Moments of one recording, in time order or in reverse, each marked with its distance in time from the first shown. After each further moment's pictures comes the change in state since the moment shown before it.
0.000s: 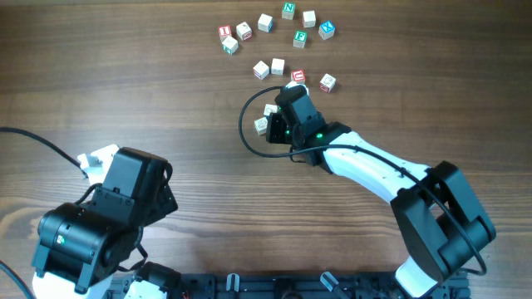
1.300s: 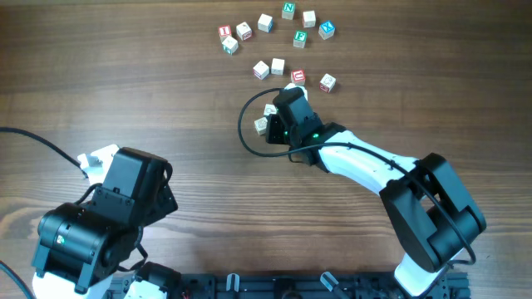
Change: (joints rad) left arm 0.000 0.000 0.000 0.000 0.000 0.000; right arm 0.000 0.056 0.000 0.031 0.019 -0.004
